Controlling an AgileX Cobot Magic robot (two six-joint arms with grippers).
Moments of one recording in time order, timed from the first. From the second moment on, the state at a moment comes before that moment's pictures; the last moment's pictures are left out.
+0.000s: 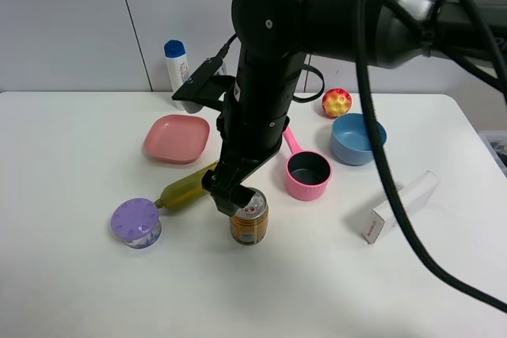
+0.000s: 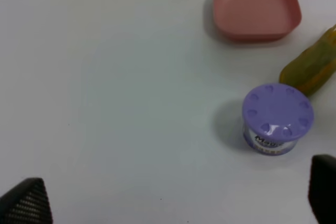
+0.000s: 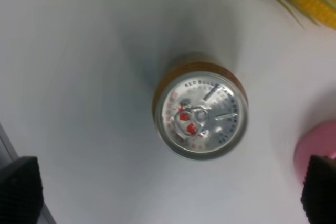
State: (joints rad) left arm 0.05 -0.01 -0.50 -0.05 1.05 0.12; right arm 0.86 1.86 -1.54 0.09 1.17 -0.37
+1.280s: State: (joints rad) left arm 0.05 -0.01 -0.50 -0.05 1.05 0.12; right arm 0.86 1.89 -1.33 0.00 0.86 -0.27
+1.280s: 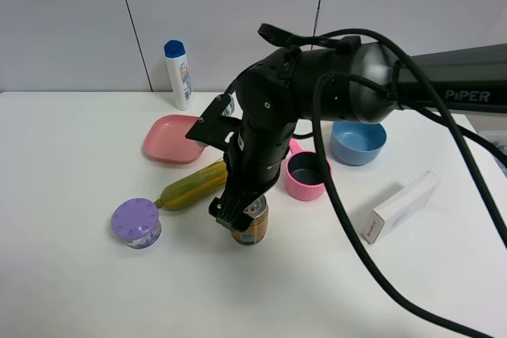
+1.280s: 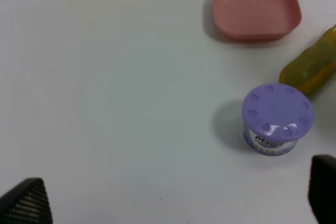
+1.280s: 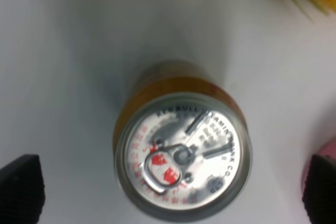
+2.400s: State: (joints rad) left arm 0.05 -0.01 -0.50 -0.05 1.05 0.12; right arm 0.84 2.02 -1.33 0.00 0.83 -0.25
